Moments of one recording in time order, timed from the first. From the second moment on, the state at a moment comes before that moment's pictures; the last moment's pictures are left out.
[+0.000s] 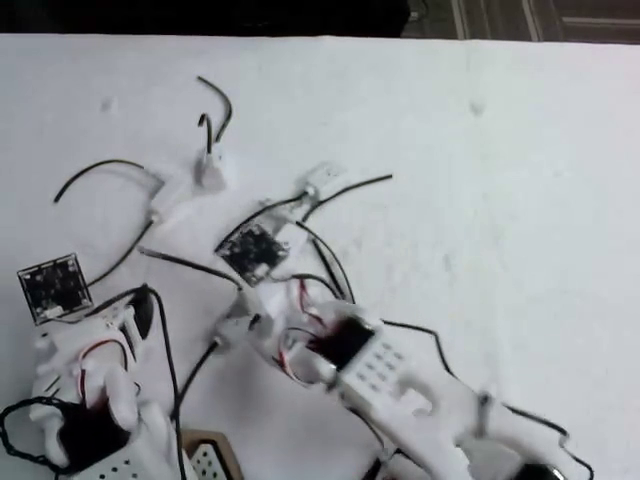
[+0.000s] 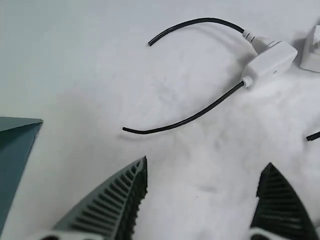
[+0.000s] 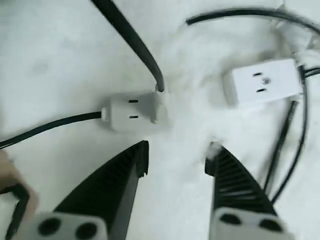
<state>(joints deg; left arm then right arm) -35.4 -103.8 83.3 71.8 -8.2 -51.3 -43.6 59.1 46.4 -0.6</state>
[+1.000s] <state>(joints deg) 1.2 -52.8 70.1 62.5 -18.4 -30.3 -44.7 62.4 51.6 -1.1</state>
